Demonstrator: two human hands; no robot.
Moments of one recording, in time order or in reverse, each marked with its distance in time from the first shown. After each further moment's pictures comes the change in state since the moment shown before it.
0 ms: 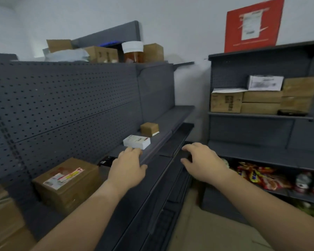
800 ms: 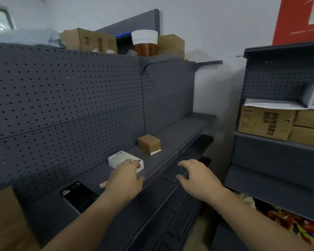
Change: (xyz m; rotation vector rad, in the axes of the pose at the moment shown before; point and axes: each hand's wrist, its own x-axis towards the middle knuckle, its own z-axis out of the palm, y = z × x) left_hand 0.255 0.010 0.167 -0.030 -0.016 -0.250; right_hand 0.288 0.159 0.100 0.154 -0.122 -0.152
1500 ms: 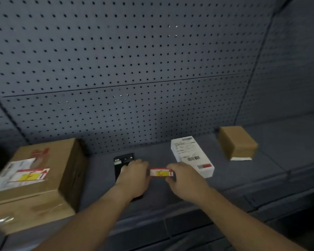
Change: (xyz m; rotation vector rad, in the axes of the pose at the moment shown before) left_hand 0.070 -0.179 0.085 0.227 -0.147 -0.512; right_hand 0.222 -0.090 0.206 0.151 -0.526 -0.568
